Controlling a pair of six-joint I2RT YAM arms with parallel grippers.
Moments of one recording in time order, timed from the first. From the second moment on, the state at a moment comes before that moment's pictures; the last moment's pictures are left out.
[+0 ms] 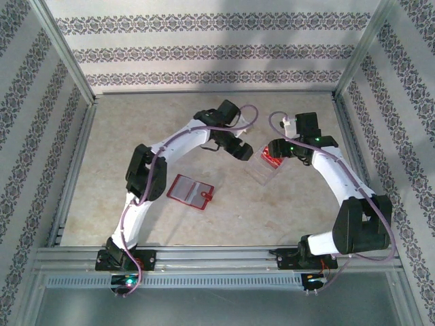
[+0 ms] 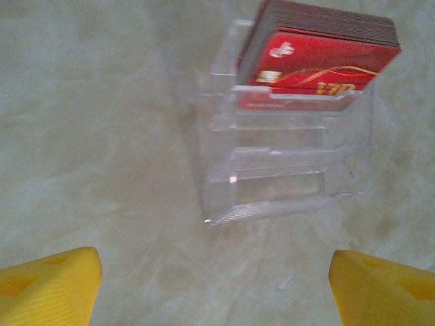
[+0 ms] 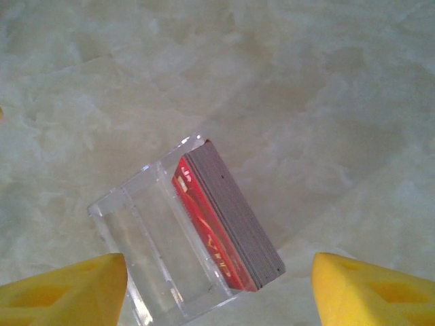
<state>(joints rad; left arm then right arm) -0.64 2.26 2.04 -0.86 0.41 0.02 0.08 1.40 1.06 -0.61 -0.18 -0.03</state>
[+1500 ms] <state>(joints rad) -0.73 2.50 2.24 -0.90 0.31 0.03 0.06 1.60 1.06 -0.56 -0.14 -0.09</state>
